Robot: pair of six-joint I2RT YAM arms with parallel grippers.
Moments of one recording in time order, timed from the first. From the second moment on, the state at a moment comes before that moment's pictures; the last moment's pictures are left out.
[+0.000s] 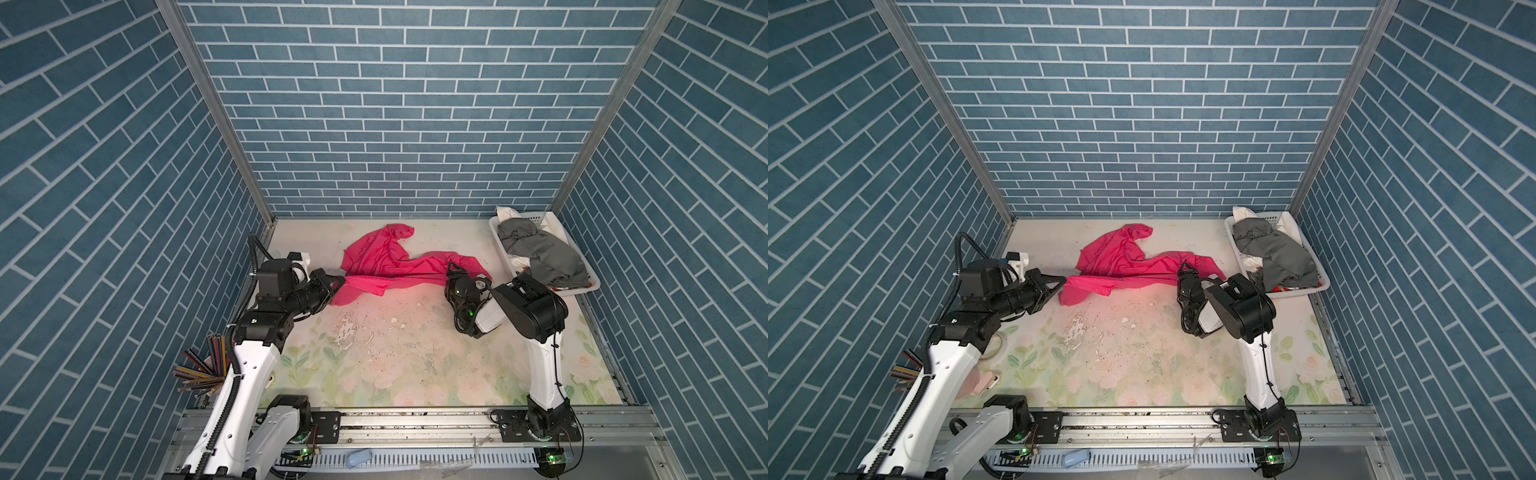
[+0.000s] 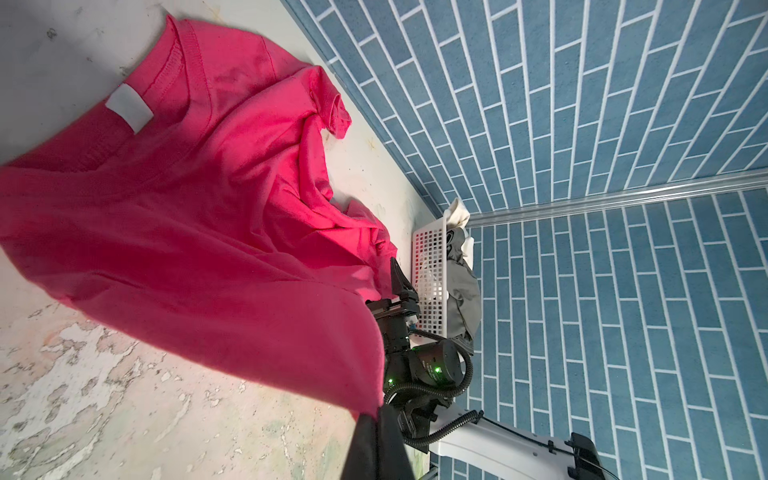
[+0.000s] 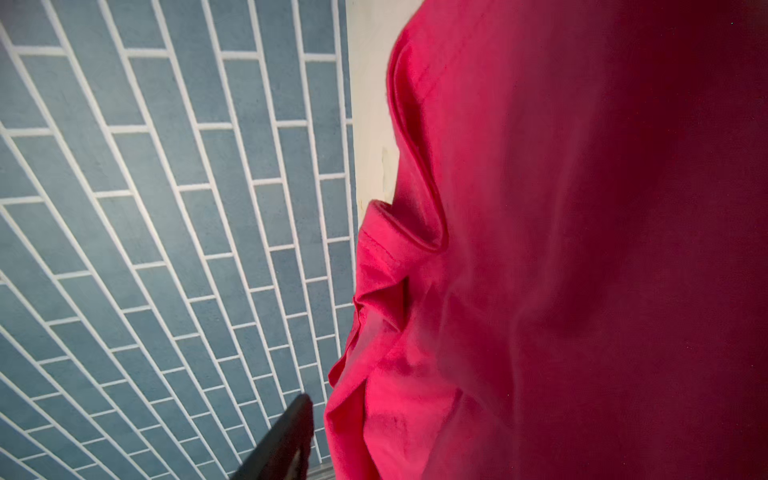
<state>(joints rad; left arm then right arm) -0.06 0.89 0.86 -0.49 0.59 -0.93 0.55 2.13 0.74 1.15 0.36 1.70</state>
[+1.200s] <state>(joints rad) 0.12 0.88 0.73 -0.48 0.68 -0.86 0.39 1.71 0.59 0.63 0.16 1.34</state>
